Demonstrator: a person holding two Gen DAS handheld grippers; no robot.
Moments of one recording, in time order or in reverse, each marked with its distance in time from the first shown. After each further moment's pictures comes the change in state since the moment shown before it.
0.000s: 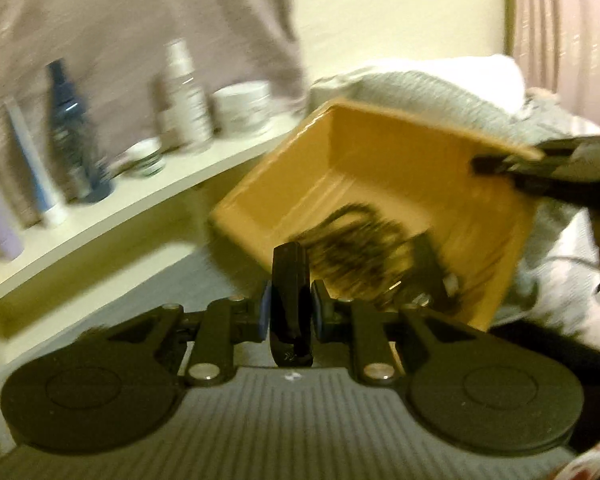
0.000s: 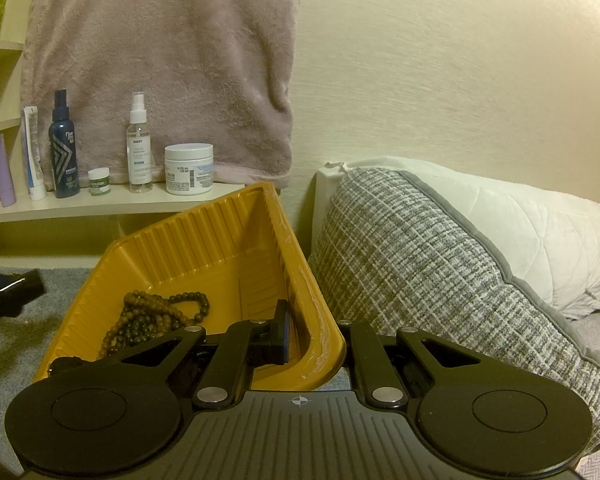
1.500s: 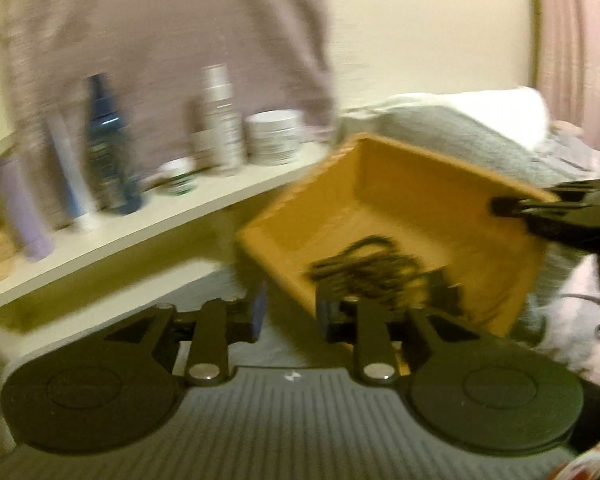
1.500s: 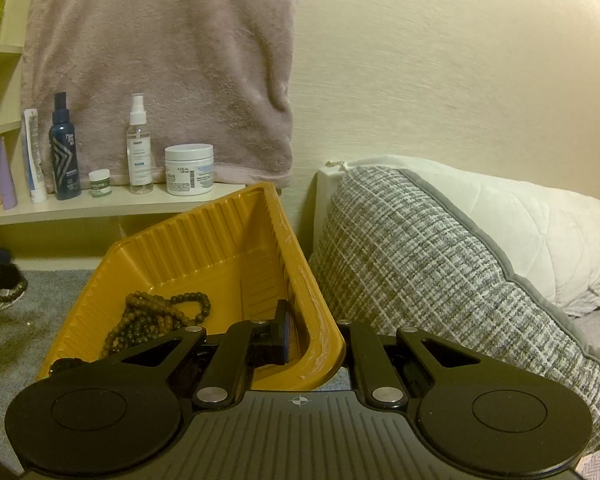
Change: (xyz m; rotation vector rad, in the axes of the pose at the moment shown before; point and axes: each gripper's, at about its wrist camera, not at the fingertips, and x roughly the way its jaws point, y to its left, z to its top) left arm -0.019 0.014 -0.004 -0.091 -0.055 0.126; right arm -0.001 0.000 0.000 0.010 -0.002 0.004
